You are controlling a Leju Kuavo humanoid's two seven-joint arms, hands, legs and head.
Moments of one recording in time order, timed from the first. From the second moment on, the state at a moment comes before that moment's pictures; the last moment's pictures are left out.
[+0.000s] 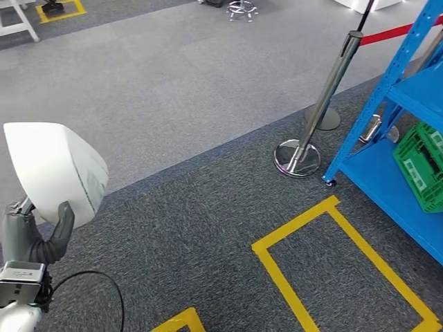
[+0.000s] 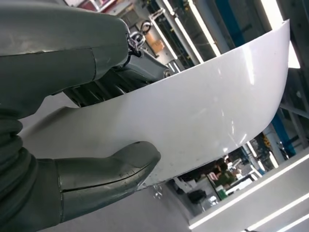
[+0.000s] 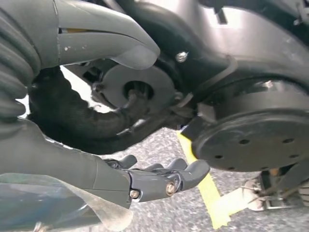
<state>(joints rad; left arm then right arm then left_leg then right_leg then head) -0.06 0.15 -0.33 -1.81 -0.35 0.38 -0.32 0.61 0.35 -0.47 -1.35 0.21 0.26 0.68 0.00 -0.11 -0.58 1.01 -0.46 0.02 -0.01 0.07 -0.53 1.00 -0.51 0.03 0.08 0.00</state>
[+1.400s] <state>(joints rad) -0.05 0.15 -0.33 -1.81 -0.35 0.38 -0.32 0.61 0.35 -0.47 -1.35 0.21 0.26 0.68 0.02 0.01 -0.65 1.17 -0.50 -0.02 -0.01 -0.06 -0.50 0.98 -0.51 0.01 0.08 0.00</state>
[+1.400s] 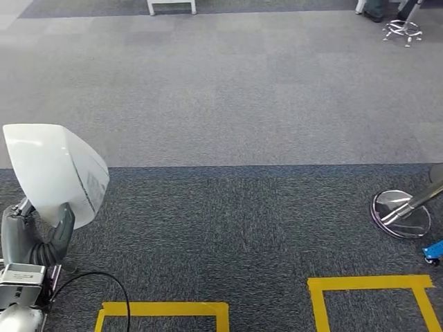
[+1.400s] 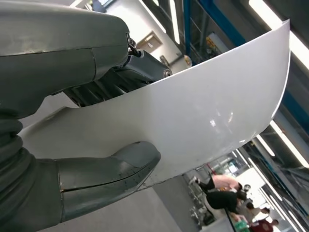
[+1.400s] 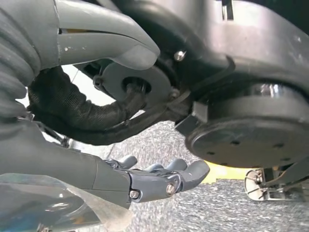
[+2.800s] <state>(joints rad) -0.06 0.15 -0.33 -1.82 -0.35 0.38 -0.32 0.61 0.35 -0.47 -1.35 0.21 0.25 0.68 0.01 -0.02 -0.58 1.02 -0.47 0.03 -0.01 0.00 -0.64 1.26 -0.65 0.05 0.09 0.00</state>
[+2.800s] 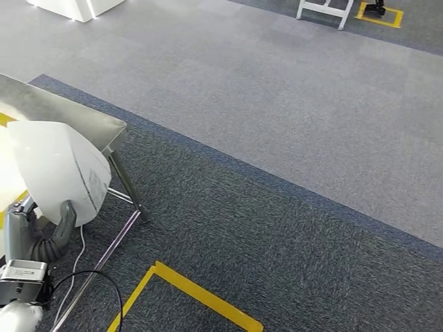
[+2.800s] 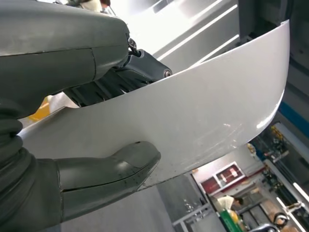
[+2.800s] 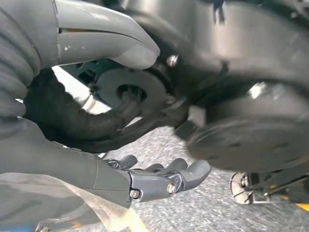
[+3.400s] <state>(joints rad) -0.06 0.15 -0.33 -1.82 -0.35 0.38 -0.32 0.61 0.35 -0.47 -1.35 0.21 0.25 0.68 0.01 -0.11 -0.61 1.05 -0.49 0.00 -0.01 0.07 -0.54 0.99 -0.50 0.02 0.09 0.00</state>
